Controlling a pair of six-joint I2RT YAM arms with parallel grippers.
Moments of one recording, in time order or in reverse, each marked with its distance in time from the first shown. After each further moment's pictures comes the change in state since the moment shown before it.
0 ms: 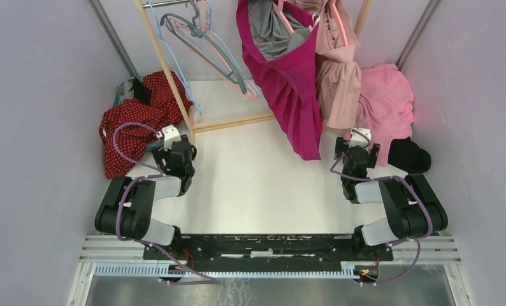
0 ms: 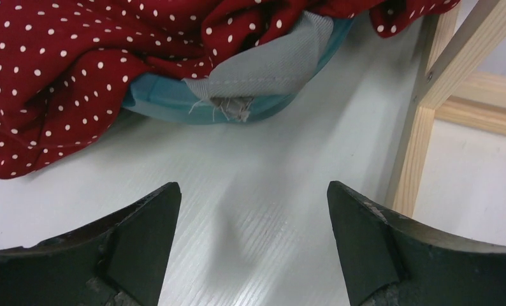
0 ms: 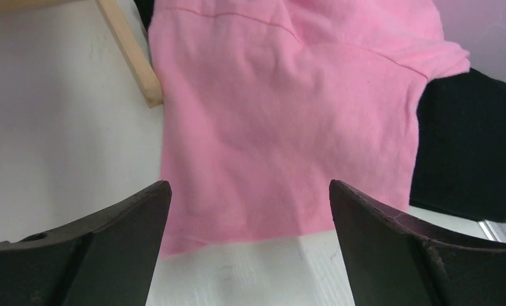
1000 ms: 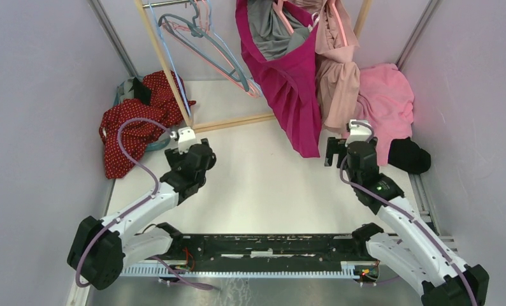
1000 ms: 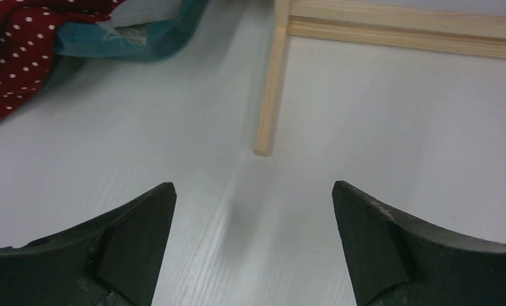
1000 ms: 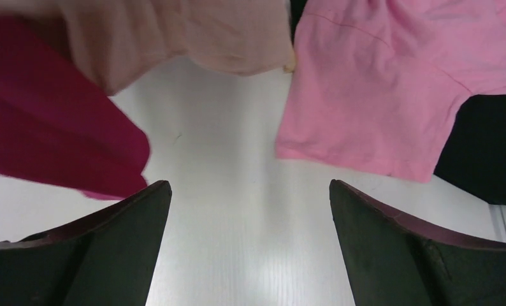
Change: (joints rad) left arm -0.364 -0.391 0.193 -0.816 0.002 -0.341; right arm 0.244 -0.684 0.409 -1.272 -0.189 0.240
